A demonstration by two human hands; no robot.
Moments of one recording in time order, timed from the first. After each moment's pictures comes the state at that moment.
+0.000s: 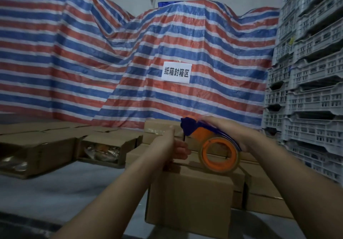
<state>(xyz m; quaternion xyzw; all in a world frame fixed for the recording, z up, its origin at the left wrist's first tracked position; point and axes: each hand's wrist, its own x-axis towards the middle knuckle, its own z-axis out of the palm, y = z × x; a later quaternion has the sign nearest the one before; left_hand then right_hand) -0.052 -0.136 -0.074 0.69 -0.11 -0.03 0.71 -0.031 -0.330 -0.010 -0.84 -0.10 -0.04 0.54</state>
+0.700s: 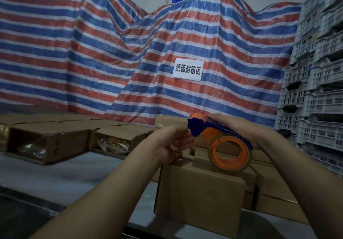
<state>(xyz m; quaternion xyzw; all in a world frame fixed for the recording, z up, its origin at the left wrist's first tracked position) -0.040 -0.112 -0.073 0.62 -0.12 -0.09 0.77 -0.033 -0.324 -0.008 -0.89 -0.11 -0.05 0.44</state>
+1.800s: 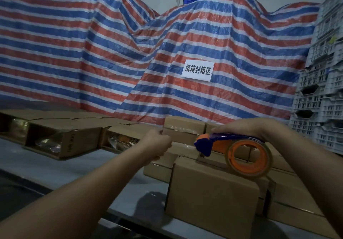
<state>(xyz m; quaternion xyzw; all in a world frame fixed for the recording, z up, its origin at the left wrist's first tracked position) -0.019 -0.068 -0.096 0.80 -0.03 0.13 0.58 -0.022 -0.303 0.017 -0.97 -0.05 0.07 0.22</state>
